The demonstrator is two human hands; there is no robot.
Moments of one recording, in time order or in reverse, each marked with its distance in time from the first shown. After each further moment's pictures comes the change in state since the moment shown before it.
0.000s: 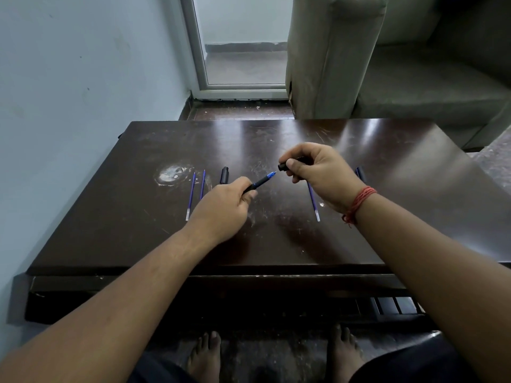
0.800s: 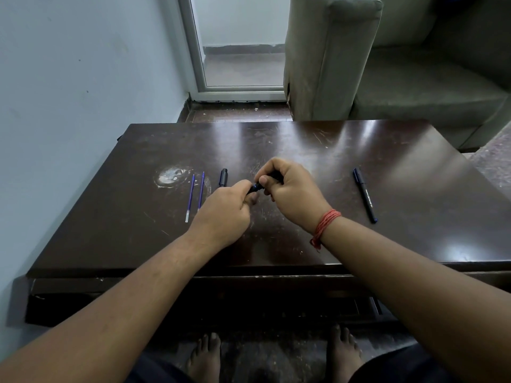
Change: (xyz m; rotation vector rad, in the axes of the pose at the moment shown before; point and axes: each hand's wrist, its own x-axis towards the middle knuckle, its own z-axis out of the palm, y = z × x) left_hand -0.006 0.007 0.002 -0.110 0.039 0.016; right_hand -0.016 -0.011 0.055 -0.117 0.042 -0.046
